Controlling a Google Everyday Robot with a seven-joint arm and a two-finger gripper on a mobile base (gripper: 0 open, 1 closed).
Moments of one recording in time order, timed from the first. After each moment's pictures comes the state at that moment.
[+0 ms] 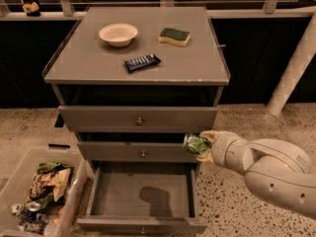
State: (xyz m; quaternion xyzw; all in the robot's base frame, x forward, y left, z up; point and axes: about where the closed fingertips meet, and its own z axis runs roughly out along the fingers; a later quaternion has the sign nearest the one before) arm 0.535 -0.169 0.689 -0.57 0.68 -0.13 0.45
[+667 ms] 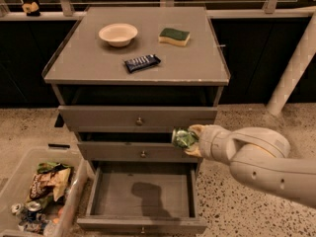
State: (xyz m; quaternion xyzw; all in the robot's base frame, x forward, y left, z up) arm 0.552 -0.138 0.690 -0.58 0.67 -0.12 0.44
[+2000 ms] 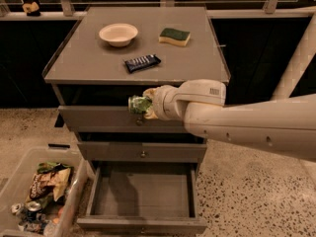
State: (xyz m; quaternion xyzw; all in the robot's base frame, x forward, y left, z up) arm 0.641 0.004 0.765 -0.67 0.56 -0.13 0.47
